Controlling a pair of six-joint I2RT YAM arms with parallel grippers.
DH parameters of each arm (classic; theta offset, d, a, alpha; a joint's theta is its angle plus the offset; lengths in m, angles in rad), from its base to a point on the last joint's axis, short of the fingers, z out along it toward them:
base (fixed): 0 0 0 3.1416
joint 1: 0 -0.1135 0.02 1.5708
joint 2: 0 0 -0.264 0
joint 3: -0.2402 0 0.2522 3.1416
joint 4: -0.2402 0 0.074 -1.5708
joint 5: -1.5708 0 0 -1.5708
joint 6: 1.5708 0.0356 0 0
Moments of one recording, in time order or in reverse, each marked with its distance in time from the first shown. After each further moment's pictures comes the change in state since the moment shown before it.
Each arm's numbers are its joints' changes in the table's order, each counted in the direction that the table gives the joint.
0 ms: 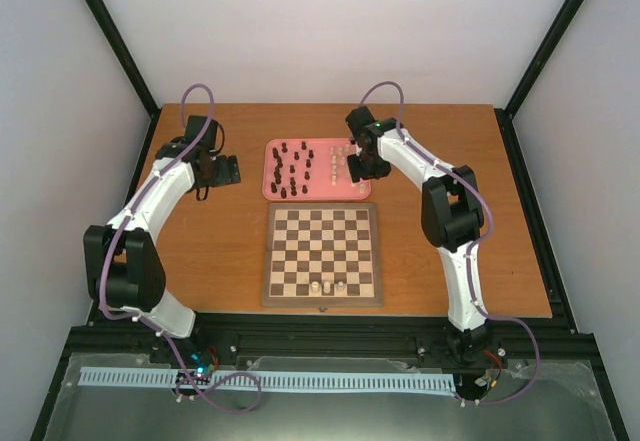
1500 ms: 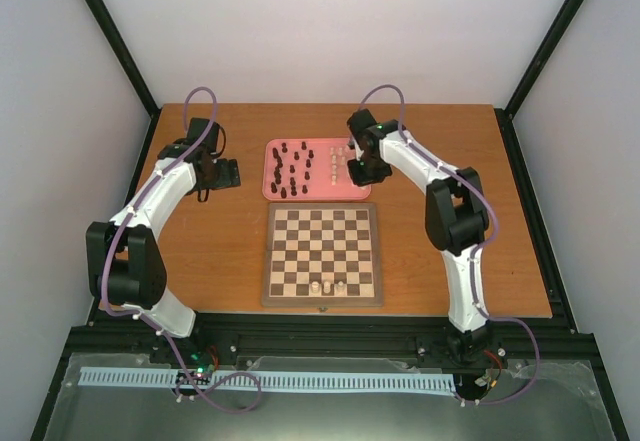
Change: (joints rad) left arm 0.000 0.020 0.015 0.000 0.016 0.012; right arm -0.005 -0.019 0.058 -0.005 0.058 -0.055
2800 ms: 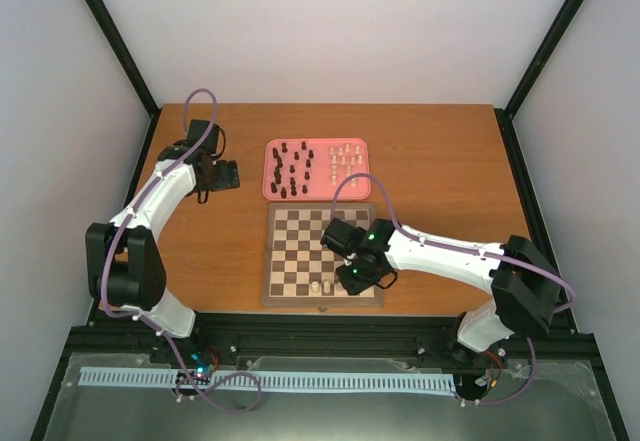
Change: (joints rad) left arm 0.000 -0.005 0.012 0.006 0.013 0.002; right arm -0.575 -0.698 0.839 0.043 0.019 0.341
